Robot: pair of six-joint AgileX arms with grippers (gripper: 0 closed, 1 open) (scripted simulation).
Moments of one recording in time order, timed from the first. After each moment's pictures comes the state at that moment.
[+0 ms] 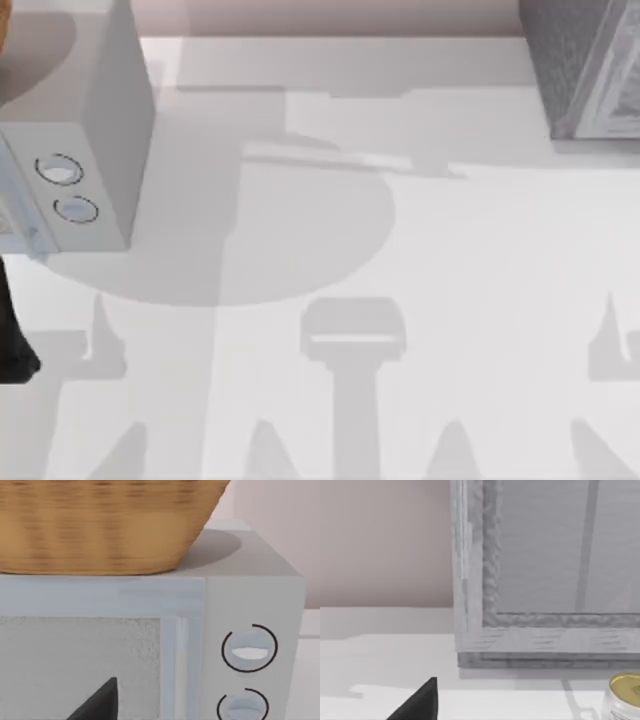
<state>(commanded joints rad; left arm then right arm) 0.00 0.00 0.00 0.00 0.00 0.00 0.00 0.00 0.00 0.00 0.00 0.00</state>
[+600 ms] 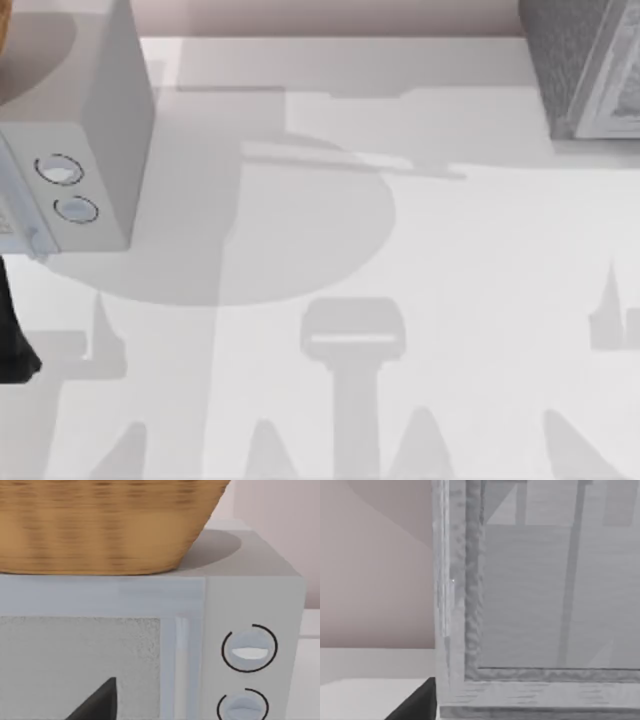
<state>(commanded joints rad) 0.00 0.00 0.00 0.00 0.00 0.00 -0.07 0.26 0.07 0.26 -0.04 -0.01</state>
